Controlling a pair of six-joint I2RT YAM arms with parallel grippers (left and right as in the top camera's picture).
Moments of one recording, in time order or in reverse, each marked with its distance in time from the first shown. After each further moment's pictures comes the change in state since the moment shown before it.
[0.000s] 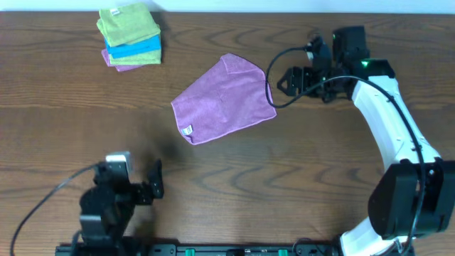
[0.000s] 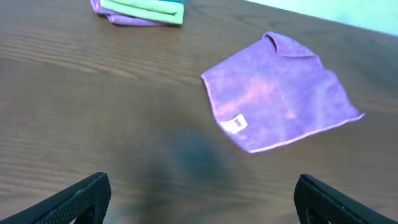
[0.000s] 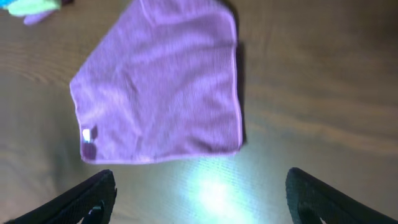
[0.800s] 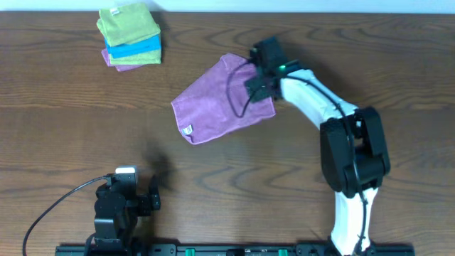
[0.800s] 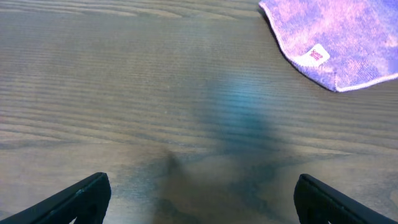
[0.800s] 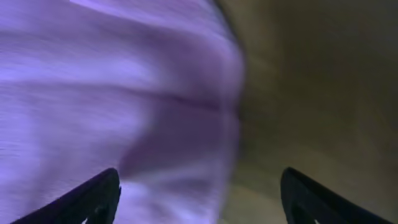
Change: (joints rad) left arm 0.000 -0.241 -0.232 -0.125 -0.162 0.167; right arm 0.275 0.359 0.149 0.188 0.578 -0.125
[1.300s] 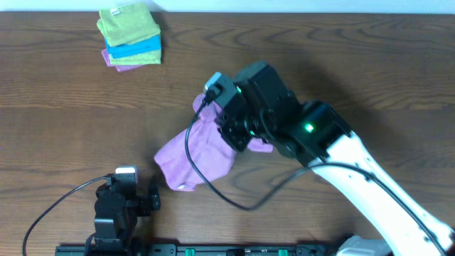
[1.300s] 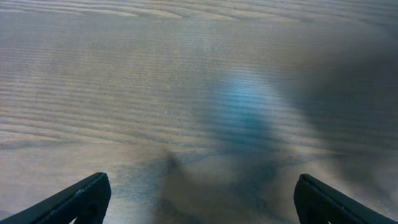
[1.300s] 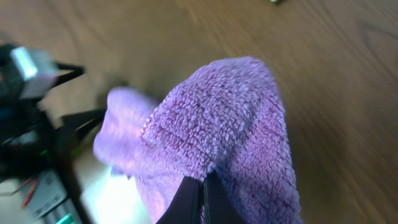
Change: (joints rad) left arm 0.000 0.000 0.000 0.000 0.000 0.000; right arm 0.383 -0.608 0.001 -0.319 -0.286 -0.090
